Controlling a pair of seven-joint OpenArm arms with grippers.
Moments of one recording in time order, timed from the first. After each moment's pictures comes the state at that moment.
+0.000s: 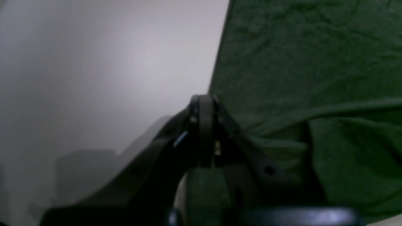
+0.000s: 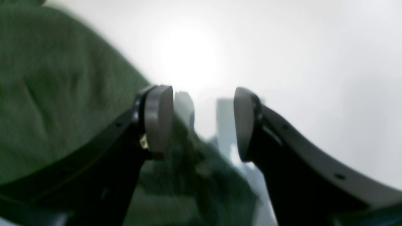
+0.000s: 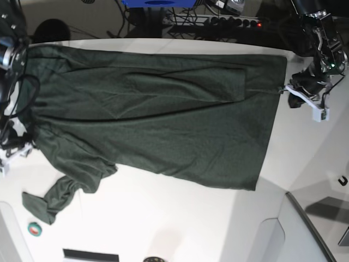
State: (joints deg) left arm 12.4 -16.2 -31.8 79.0 -19.6 -27.8 36.7; right arm 23.6 20.5 24.4 35.3 3.5 20.2 -30.5
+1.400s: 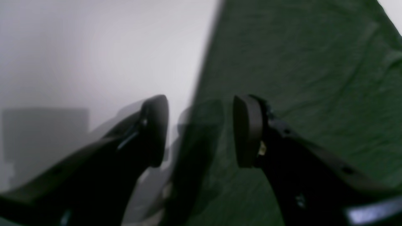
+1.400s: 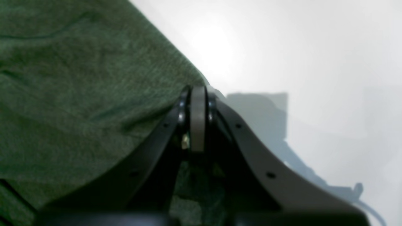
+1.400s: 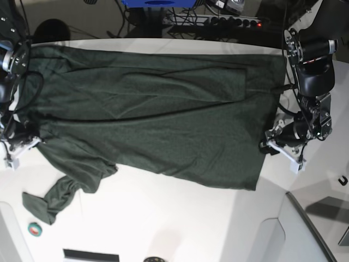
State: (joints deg) left arm -21.7 -20.7 -16.7 36.9 -19.7 -27.7 33.5; right arm 23.7 20.1 24.6 31.0 3.3 27.5 -29.6
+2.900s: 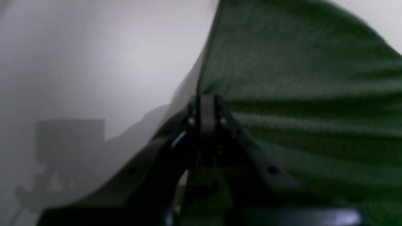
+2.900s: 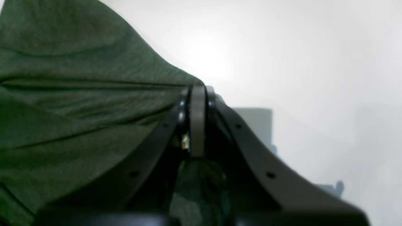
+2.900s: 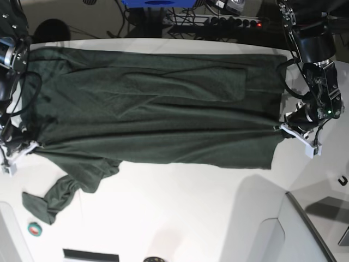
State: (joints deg) left arm -5.8 -19.3 -24.0 63.2 -19.6 -22.2 43.4; right arm 22.1 19.6 24.6 37.3 3.4 27.7 -29.8
